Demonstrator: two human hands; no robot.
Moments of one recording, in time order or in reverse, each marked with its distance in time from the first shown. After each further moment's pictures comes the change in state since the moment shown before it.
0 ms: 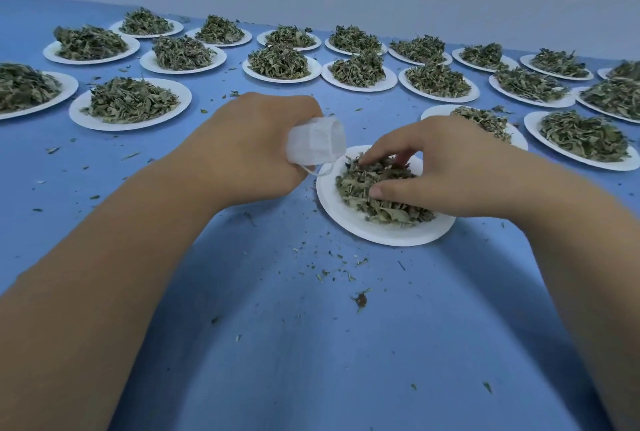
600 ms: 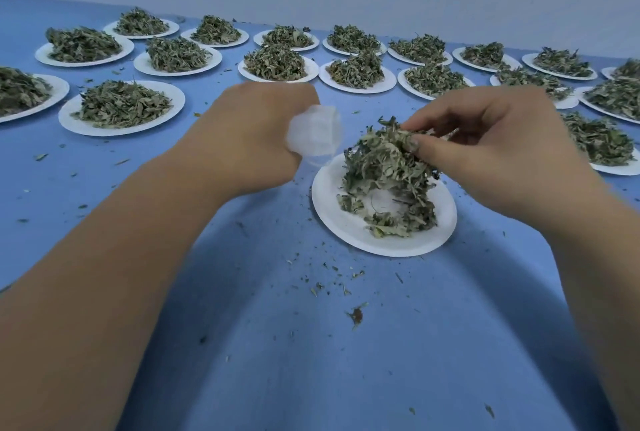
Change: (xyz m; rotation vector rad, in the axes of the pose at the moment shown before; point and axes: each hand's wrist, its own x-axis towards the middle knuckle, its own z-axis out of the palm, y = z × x) left_hand 0.019 0.006 -0.001 0.095 0.089 -0.024; right_hand -0.013 0.014 -0.005 0.397 0.440 -0.020
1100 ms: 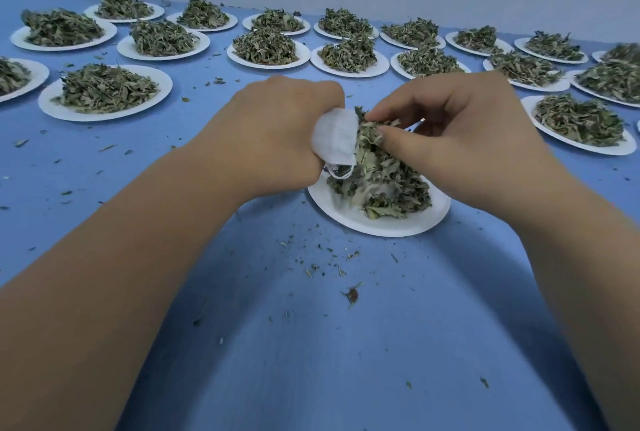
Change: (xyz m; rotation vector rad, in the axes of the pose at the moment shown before) left_hand -0.004 0.026 0.009 -0.010 -0.102 0.107; right_hand -0.006 -0.013 0.021 0.031 -0.027 -0.046
